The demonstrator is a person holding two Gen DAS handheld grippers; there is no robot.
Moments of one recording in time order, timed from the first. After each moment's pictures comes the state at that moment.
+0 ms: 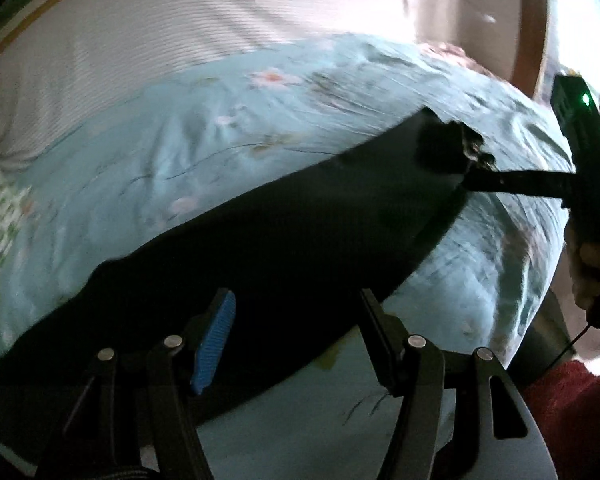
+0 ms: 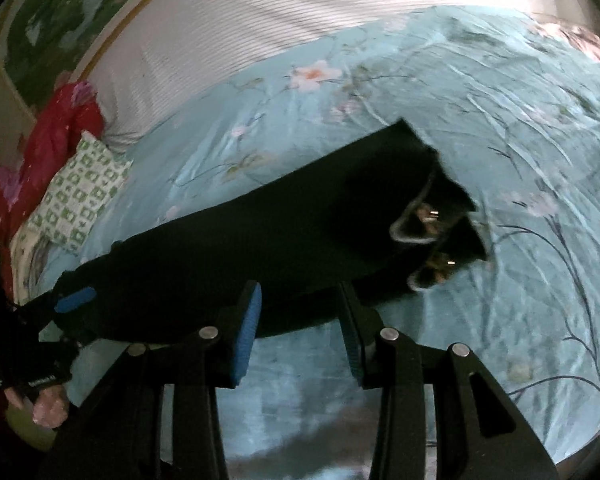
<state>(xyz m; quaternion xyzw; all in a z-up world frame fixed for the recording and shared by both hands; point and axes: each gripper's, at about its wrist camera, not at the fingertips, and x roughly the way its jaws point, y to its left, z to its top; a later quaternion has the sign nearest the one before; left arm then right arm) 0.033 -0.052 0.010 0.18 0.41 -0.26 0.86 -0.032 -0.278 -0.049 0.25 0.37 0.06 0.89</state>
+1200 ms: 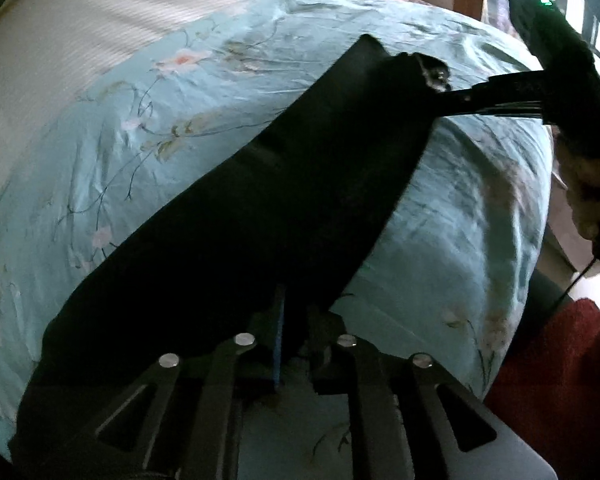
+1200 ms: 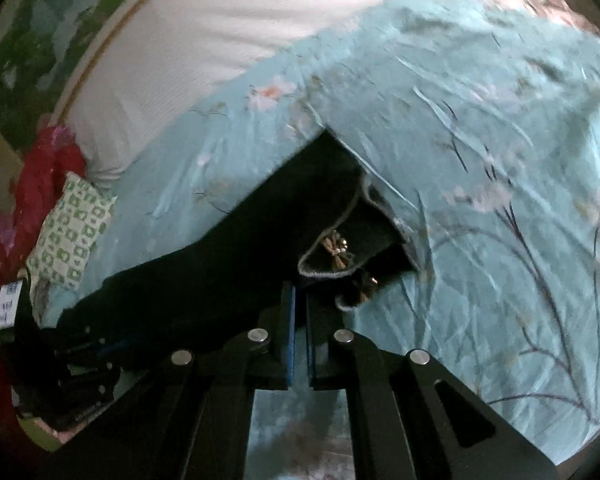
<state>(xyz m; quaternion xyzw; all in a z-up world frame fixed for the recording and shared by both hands) 0.039 -0.103 -0.022 0.27 0.43 -0.33 0.79 -0.035 -0.318 -0.063 0.31 0.37 0.03 0.88</state>
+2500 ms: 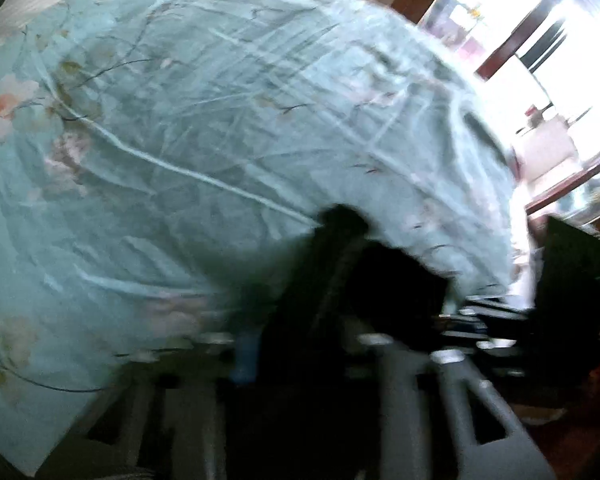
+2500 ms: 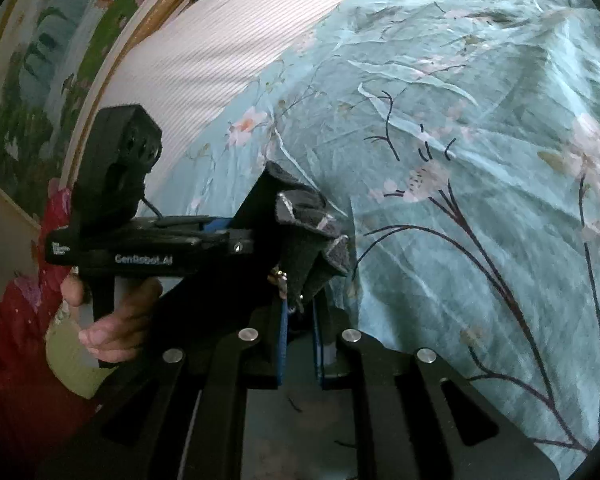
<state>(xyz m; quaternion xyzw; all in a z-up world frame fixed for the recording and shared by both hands) 0.187 -0.299 -0.040 0.17 0.54 -0.49 0.66 -0.051 -0.358 -0.091 0.39 0.30 0.04 0.87</state>
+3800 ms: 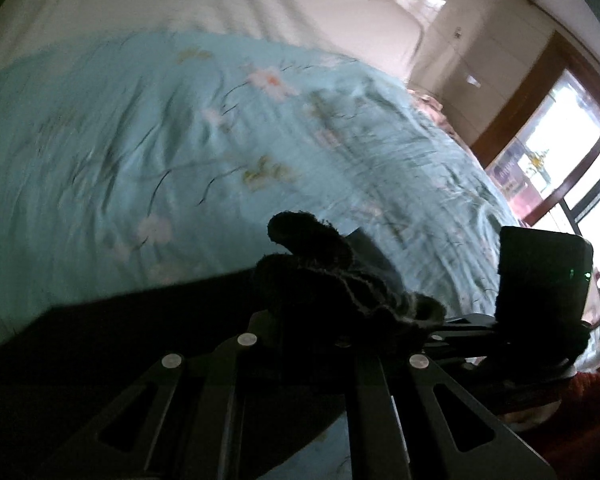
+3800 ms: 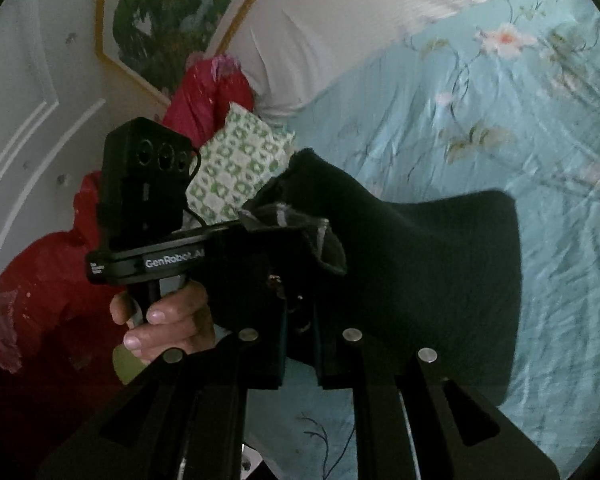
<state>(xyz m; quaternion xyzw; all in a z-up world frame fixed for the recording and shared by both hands) 0.138 0.000 0.013 -0.02 0.48 -0.34 0.81 0.027 -0.169 -0.035 0.30 0.33 0.36 0.82</state>
